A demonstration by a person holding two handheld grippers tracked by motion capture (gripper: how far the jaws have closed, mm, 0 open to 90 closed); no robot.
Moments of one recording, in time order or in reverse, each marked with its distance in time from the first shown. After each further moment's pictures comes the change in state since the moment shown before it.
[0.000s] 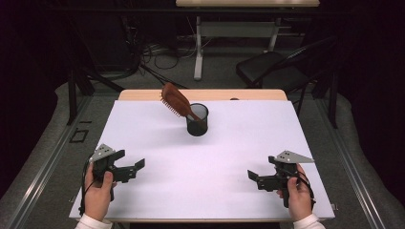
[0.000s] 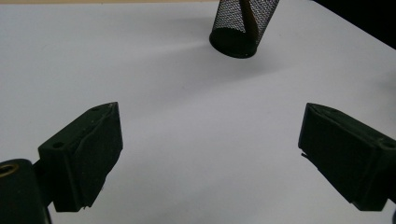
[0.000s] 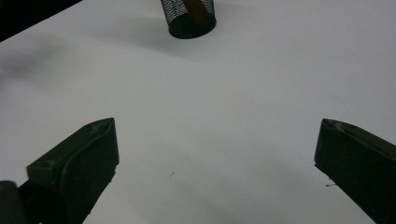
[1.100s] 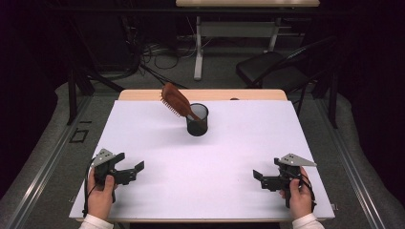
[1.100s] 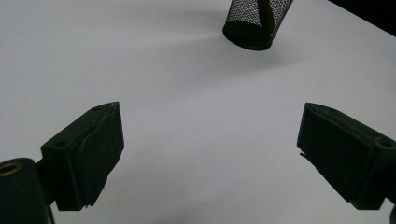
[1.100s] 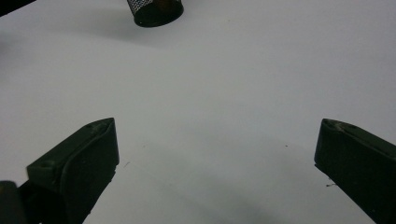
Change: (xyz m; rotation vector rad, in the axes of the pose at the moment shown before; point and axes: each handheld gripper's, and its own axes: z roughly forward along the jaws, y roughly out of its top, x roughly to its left) left arm 0.012 -0.022 0.012 -0.029 0.019 -0.008; right arm -0.022 -0.023 0.009 -0.014 -0.069 0.030
